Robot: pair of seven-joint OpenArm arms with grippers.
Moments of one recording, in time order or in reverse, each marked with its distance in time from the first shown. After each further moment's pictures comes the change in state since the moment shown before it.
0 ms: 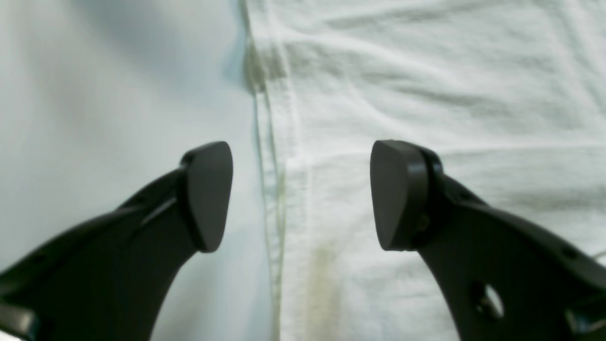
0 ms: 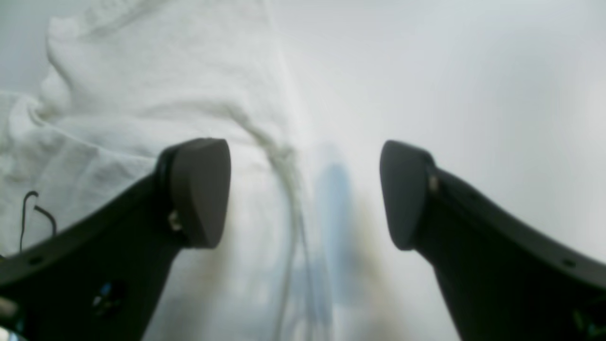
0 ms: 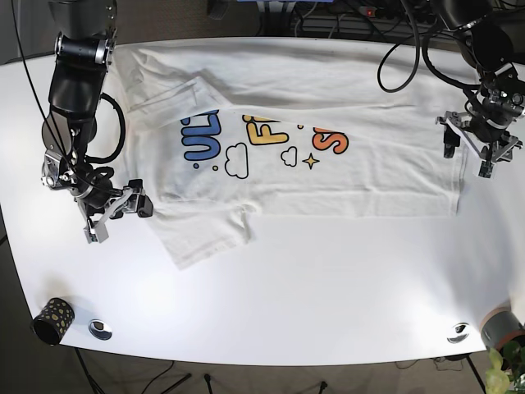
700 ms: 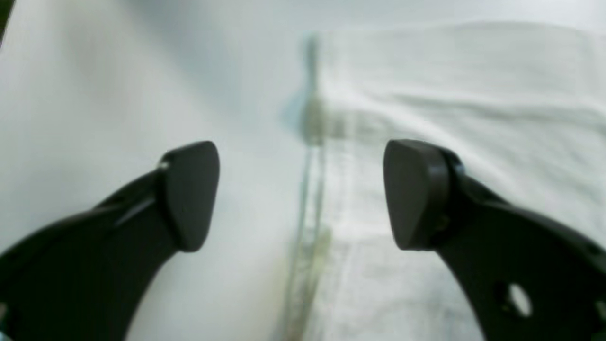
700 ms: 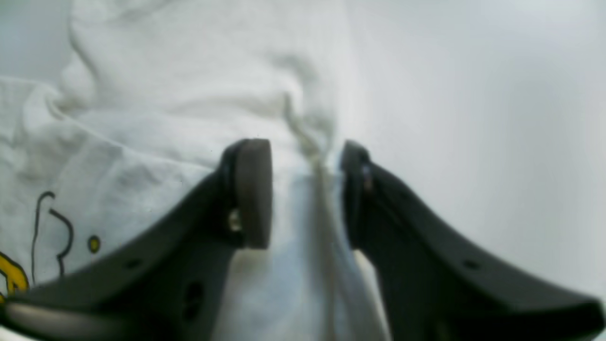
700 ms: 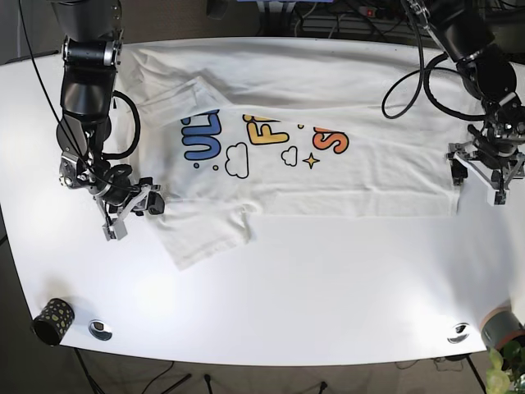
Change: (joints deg) left arm -12.4 -0.6 -0.2 -9.7 1.1 10.1 4.9; right arm 0.5 -2.3 -4.2 -3.4 0.3 -0.1 3.5
